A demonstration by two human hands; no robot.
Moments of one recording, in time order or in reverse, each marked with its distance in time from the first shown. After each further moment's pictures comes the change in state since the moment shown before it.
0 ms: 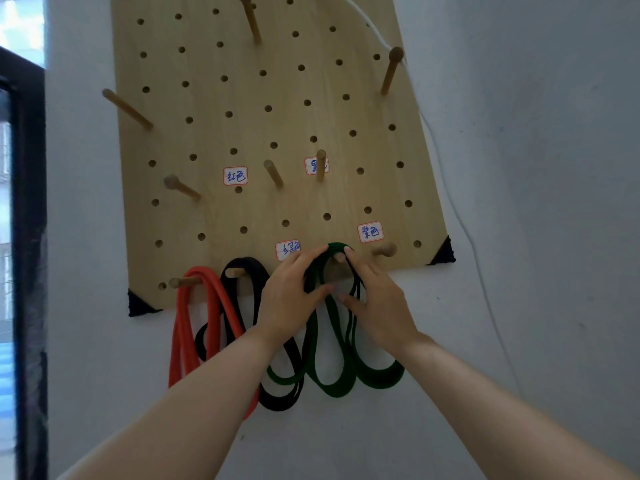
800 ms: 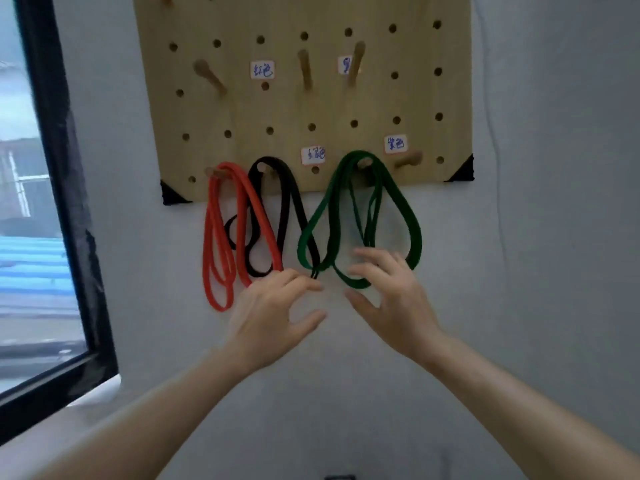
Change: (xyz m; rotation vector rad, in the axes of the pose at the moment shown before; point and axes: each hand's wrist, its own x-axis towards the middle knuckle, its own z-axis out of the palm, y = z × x) left_hand -0.185 0.035 -0.072 0.131 -0.249 -0.005; right_hand -0.139 -0.070 -0.028 -0.155 -0.174 -0.151
